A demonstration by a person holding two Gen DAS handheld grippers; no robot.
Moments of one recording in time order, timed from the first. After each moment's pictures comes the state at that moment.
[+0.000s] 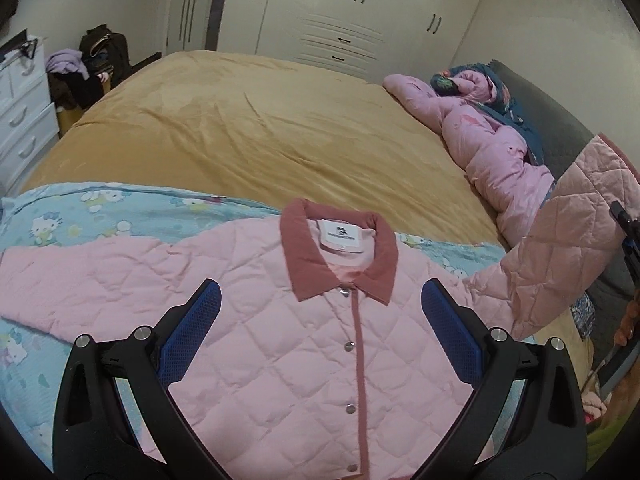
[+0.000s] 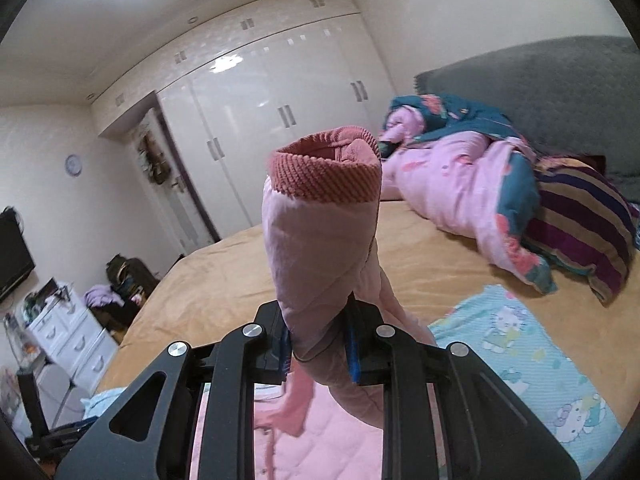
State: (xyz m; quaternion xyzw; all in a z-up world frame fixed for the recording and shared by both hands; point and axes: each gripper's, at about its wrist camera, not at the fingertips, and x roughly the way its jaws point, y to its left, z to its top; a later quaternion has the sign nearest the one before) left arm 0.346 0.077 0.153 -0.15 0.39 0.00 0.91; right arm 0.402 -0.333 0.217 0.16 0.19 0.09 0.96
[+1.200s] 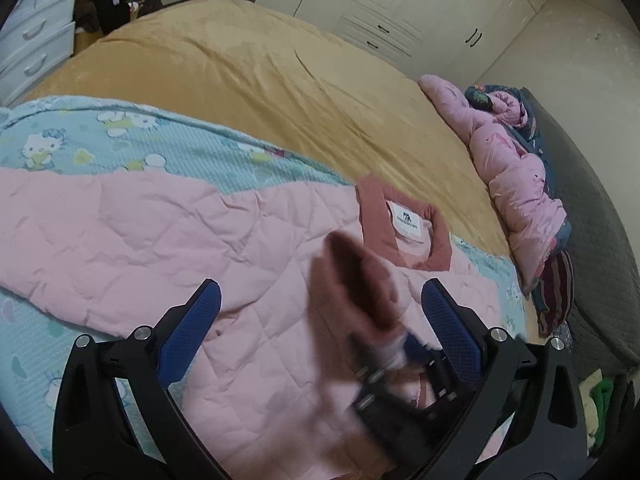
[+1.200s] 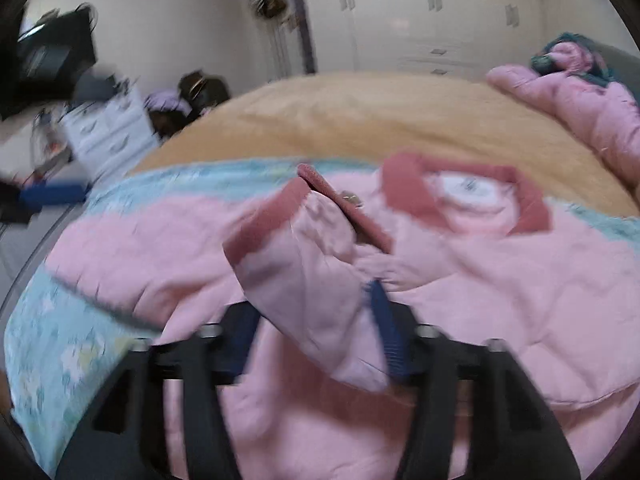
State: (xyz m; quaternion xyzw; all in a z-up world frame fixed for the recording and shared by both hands) left arm 0.346 0.201 0.057 -0.25 0.42 -0.01 0.87; right arm 0.370 0.029 -0.055 -0.03 0.37 0.26 0.89
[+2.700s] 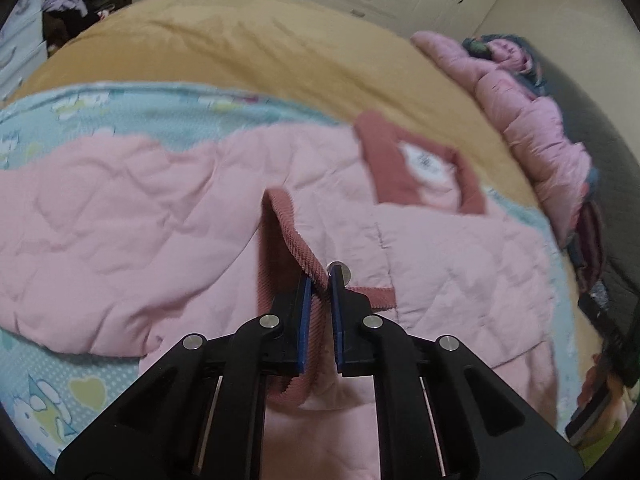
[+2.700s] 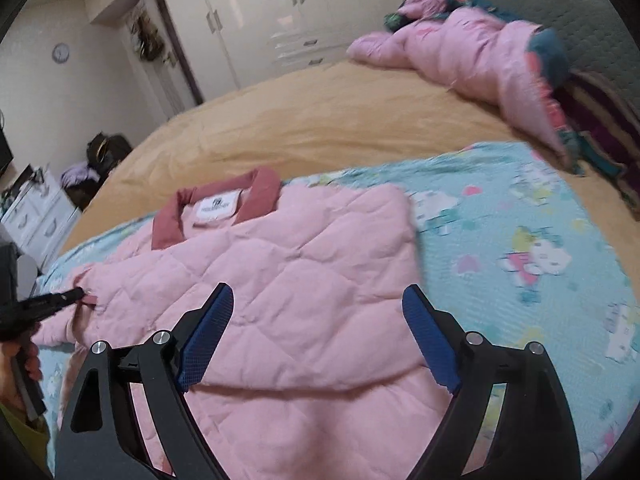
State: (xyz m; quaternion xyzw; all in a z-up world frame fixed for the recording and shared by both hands) left arm 0.380 0.146 -0.031 -0.18 0.46 -0.01 0.87; right arm 0.413 -0.265 -0.021 0.07 0.40 0.10 0.91
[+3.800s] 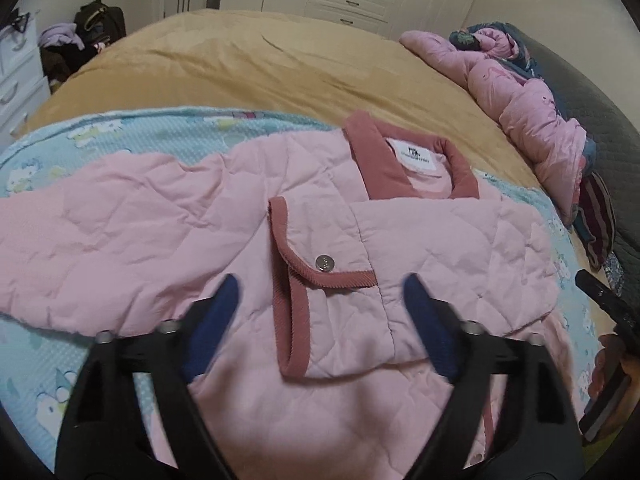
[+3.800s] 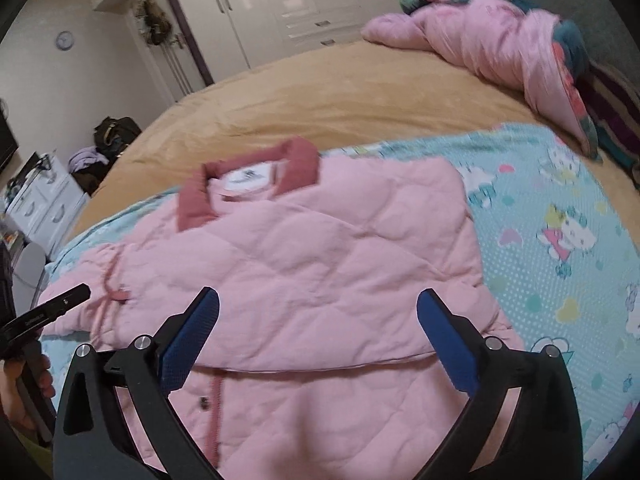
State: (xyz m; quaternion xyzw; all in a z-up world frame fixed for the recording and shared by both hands) left arm 0.343 0.133 0.000 -0.12 0.44 -0.01 0.89; right arm 0.384 -0.217 -0.001 0.07 0.40 0.12 0.91
